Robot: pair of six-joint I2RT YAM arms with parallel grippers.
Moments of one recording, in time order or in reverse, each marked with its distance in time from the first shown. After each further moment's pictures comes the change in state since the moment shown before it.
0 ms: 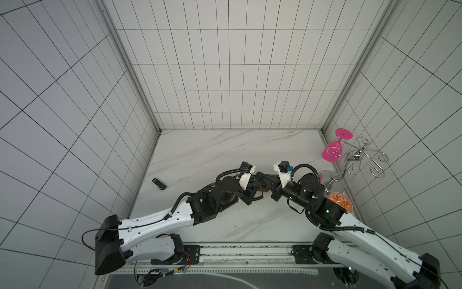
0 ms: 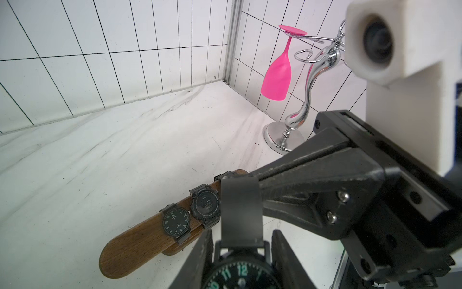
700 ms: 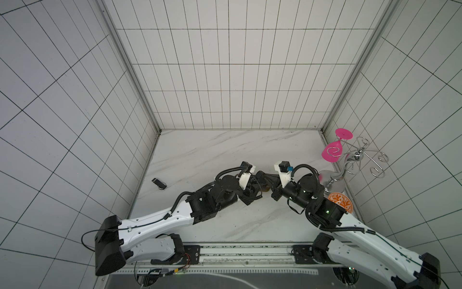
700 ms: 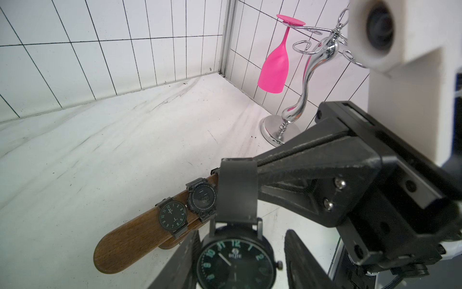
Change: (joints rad) left arm 0.038 0.000 0.001 -0.029 0.062 -0.012; right arm 0.010 -0.006 0.000 -0.013 0.060 -0.001
